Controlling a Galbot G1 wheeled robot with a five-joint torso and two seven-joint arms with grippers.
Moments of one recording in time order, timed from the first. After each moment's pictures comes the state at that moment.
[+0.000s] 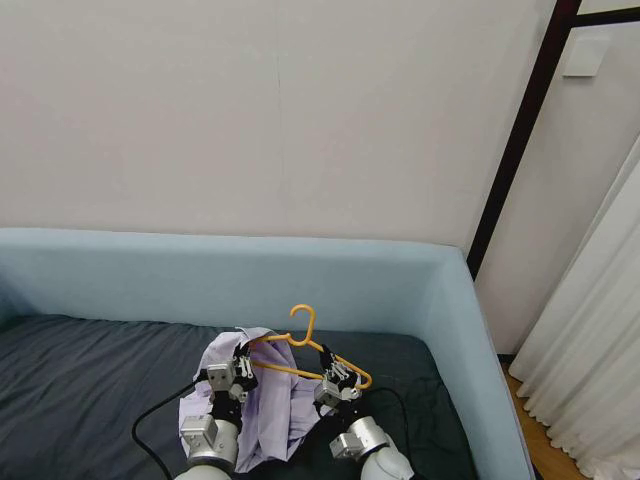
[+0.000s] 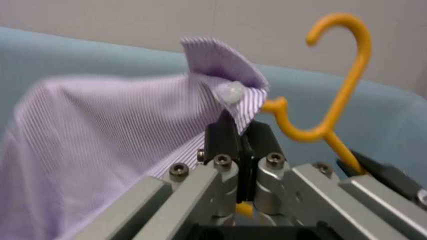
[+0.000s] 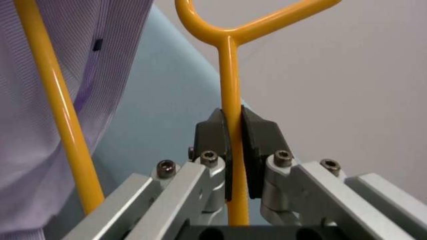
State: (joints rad) left arm 1.36 -1.28 -0.25 -1.98 -0.28 -0.04 -0.30; right arm -0.82 1.23 -0.38 1.46 -0.38 -0.01 0.53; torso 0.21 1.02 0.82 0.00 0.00
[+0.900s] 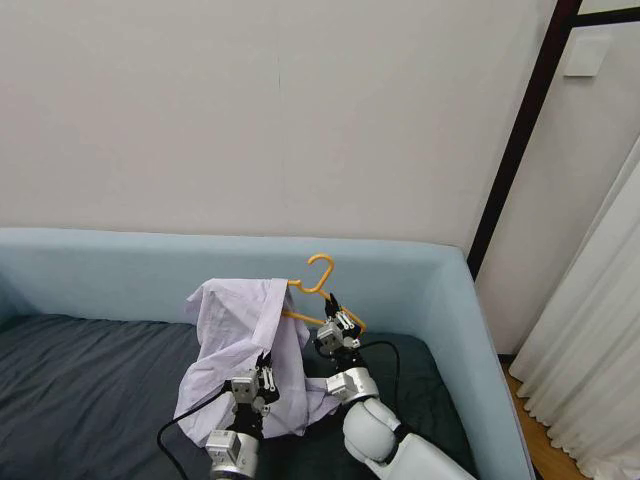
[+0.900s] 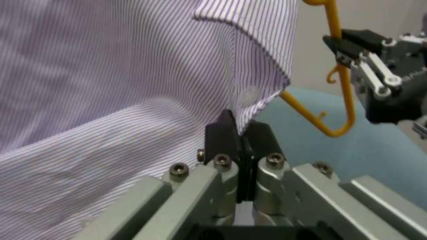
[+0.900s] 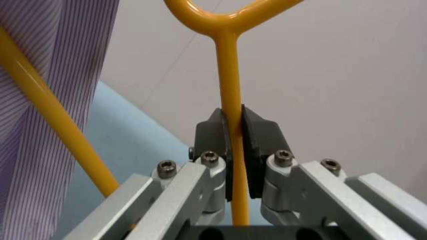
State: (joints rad) left arm 1.32 -1.30 -0.18 -1.92 -0.28 -0.14 -0.26; right arm -0.66 1.24 -0.32 1.50 -0.24 -0.09 0.60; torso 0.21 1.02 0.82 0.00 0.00
